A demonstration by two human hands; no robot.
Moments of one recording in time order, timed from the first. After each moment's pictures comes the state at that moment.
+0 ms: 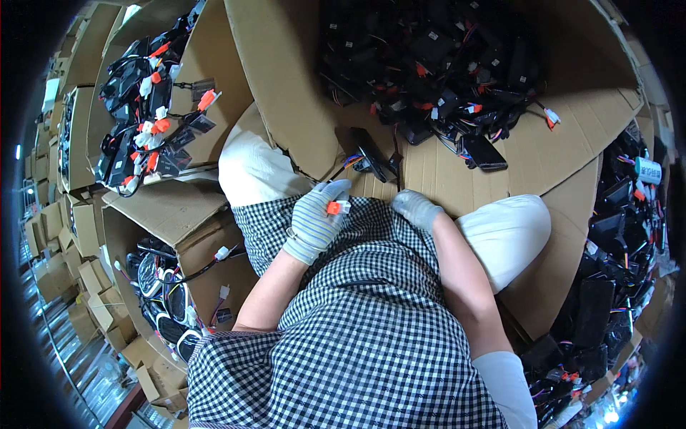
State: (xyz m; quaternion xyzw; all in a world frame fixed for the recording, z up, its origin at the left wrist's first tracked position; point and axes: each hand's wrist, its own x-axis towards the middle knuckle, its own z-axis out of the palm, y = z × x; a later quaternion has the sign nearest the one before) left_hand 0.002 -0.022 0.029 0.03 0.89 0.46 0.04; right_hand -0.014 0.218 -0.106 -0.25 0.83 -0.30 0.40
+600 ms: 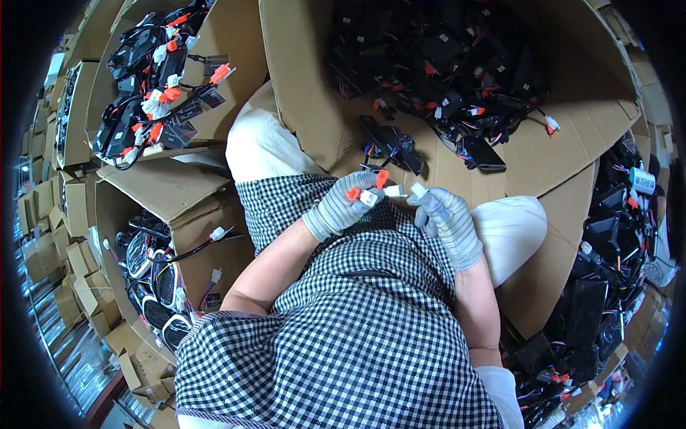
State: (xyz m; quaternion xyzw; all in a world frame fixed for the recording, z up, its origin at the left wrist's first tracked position) left_hand -0.001 -0.005 0.004 0.11 0.73 0.66 0.16; right_hand 0.005 0.215 0.069 0.16 0.61 -0.71 0.30
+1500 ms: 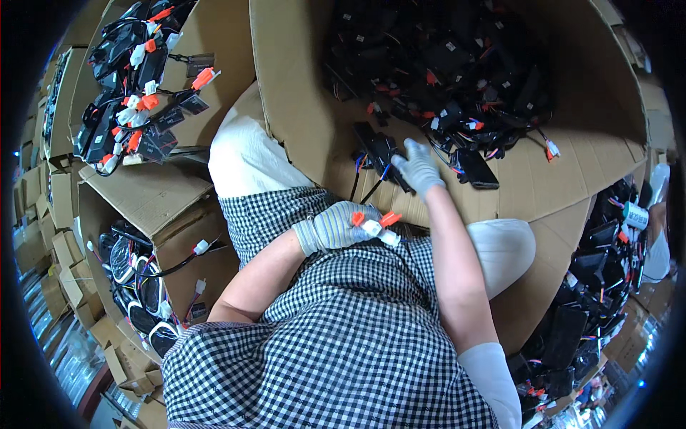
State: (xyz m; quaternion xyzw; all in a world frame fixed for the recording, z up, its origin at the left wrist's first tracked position) left_hand -0.012 -0.005 0.007 0.14 0.67 0.61 0.39; right_hand -0.097 0.201 -0.090 -0.02 0.95 -0.24 0.20
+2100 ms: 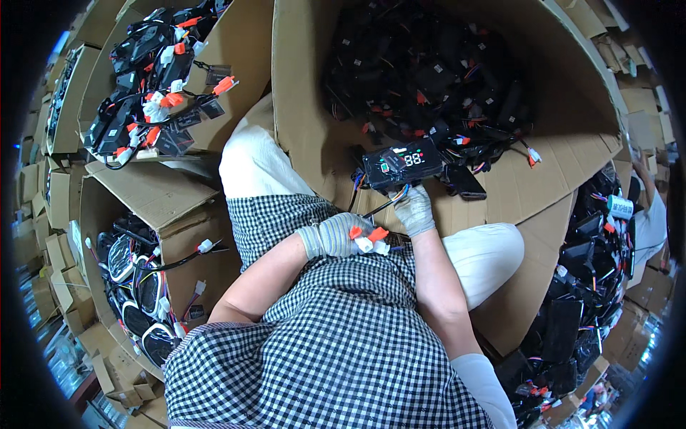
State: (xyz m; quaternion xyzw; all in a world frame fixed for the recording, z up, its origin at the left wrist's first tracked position) left_hand -0.002 -0.002 -0.003 0.25 0.71 0.54 0.38; right_hand -0.045 0.206 -0.093 0.20 0.23 -0.94 0.17
